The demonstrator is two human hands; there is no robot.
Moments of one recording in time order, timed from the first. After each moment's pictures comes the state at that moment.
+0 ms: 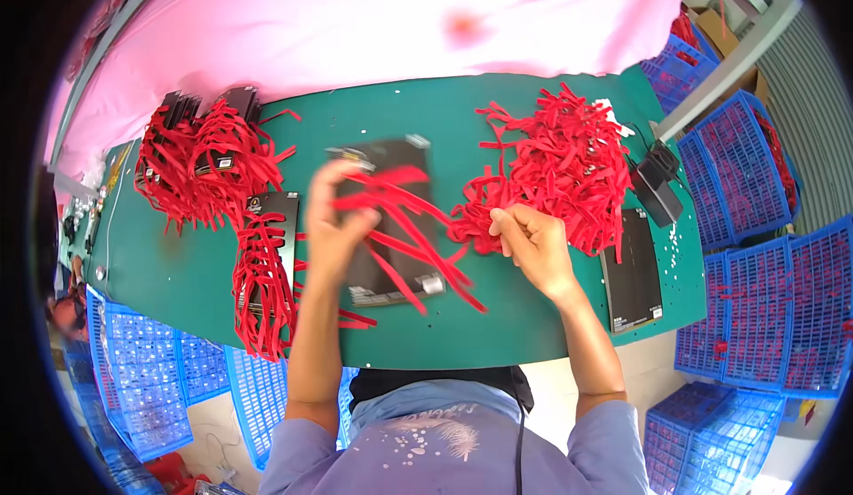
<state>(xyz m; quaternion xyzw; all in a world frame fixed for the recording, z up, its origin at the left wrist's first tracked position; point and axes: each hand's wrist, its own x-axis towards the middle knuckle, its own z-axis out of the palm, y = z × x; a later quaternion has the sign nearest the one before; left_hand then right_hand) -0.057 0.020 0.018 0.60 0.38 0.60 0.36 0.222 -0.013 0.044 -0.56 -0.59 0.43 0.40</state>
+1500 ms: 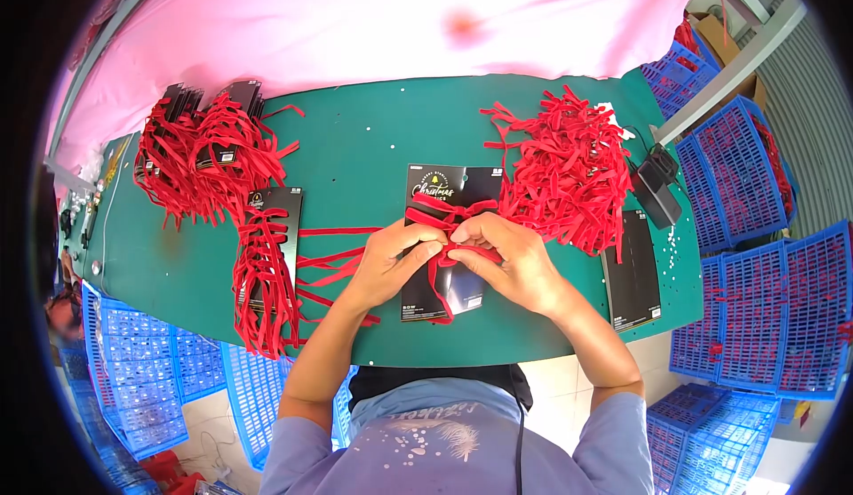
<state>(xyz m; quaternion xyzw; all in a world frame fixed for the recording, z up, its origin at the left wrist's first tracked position) -0.022 -0.016 0.023 0.70 0.36 0.42 0.45 0.192 -0.026 0.077 -0.42 -0.76 0.35 0.35</state>
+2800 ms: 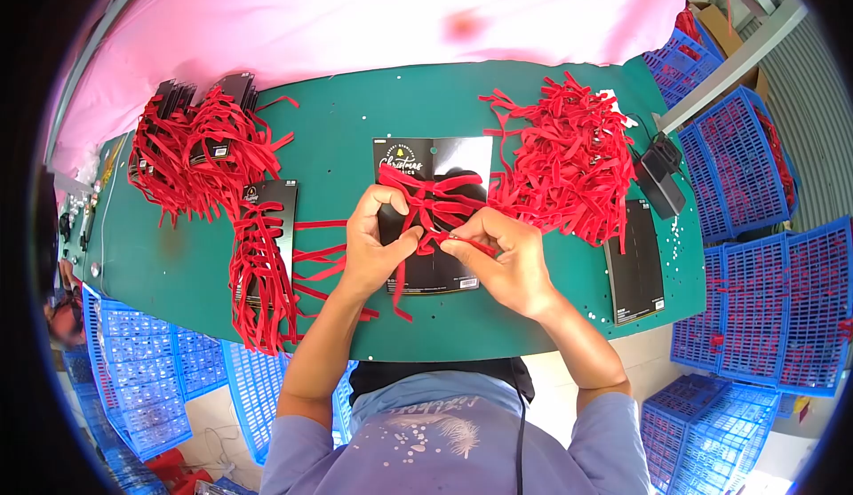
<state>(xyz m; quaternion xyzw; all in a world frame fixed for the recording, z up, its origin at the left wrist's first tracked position) -0.021 -0.007 0.011 0.57 0.32 0.57 0.49 0.175 -0.038 0.058 -0.47 -0.63 0.43 0.45</state>
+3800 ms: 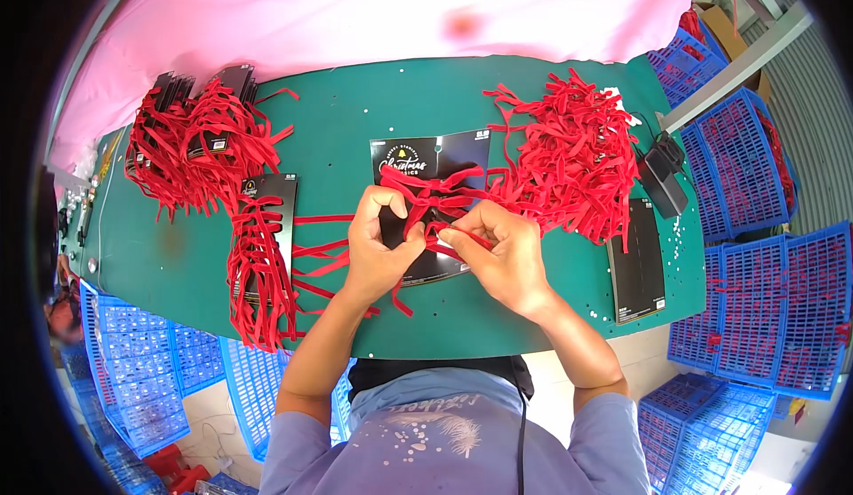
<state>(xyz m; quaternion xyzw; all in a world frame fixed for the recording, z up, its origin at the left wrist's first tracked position) -0.014 -0.018 0.017 0.57 0.35 0.58 0.47 0.163 -0.035 0.066 -0.54 -0.61 0.43 0.40</state>
